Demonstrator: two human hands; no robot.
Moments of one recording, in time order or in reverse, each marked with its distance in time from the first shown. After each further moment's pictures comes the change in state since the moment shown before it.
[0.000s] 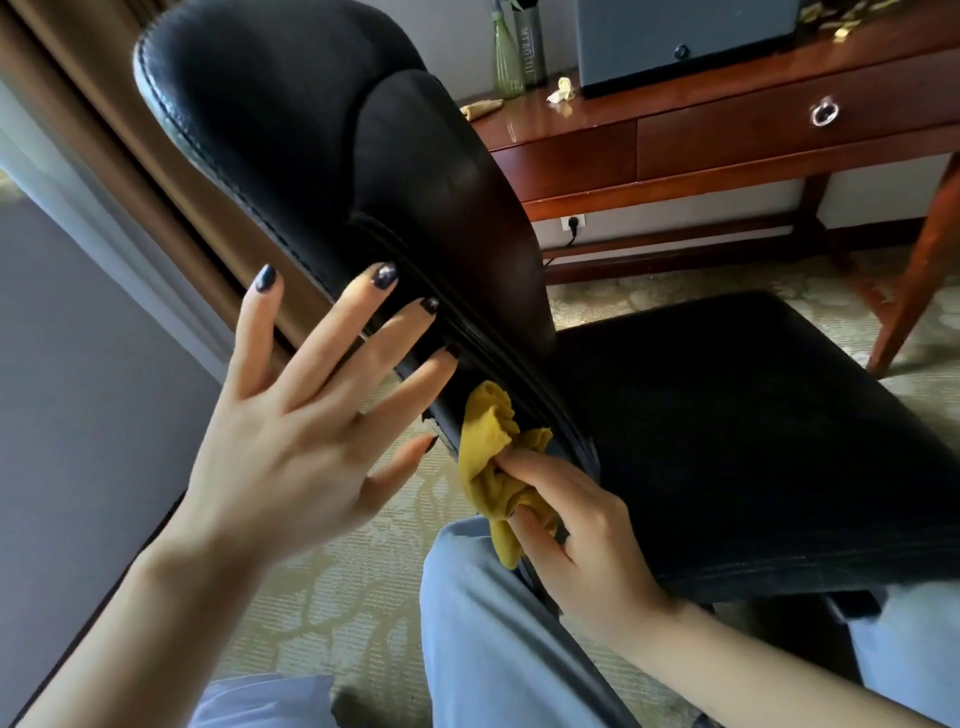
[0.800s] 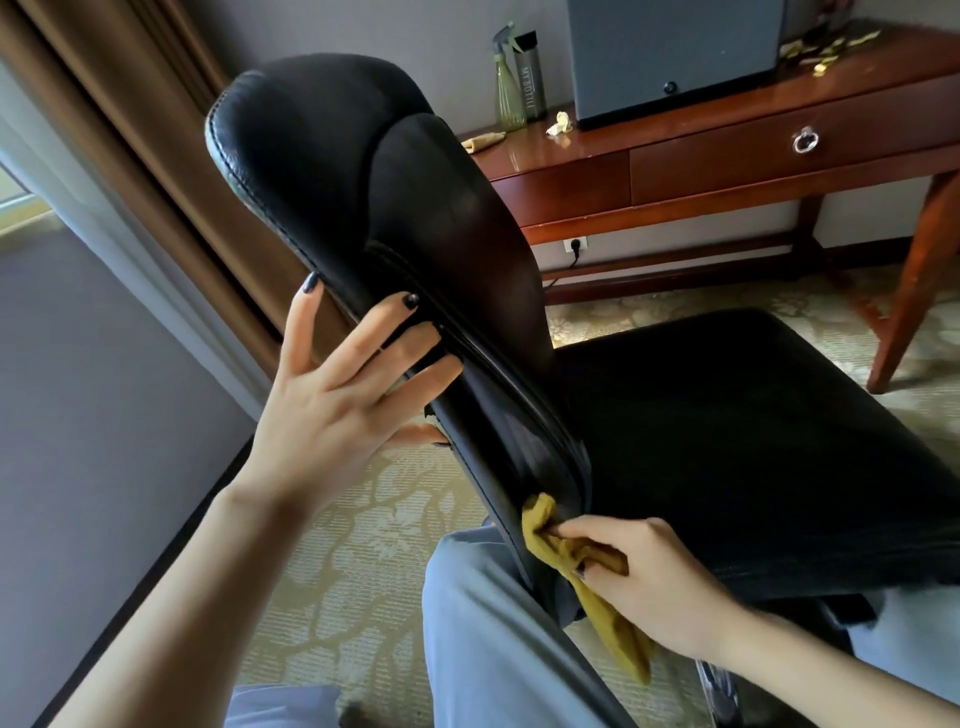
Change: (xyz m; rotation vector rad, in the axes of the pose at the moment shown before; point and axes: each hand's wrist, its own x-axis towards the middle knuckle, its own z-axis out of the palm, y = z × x) left_hand 0.007 -0.005 0.017 0.077 0.070 0.041; right_hand -0.030 -0.003 -0.061 -0.044 -0.401 0.485
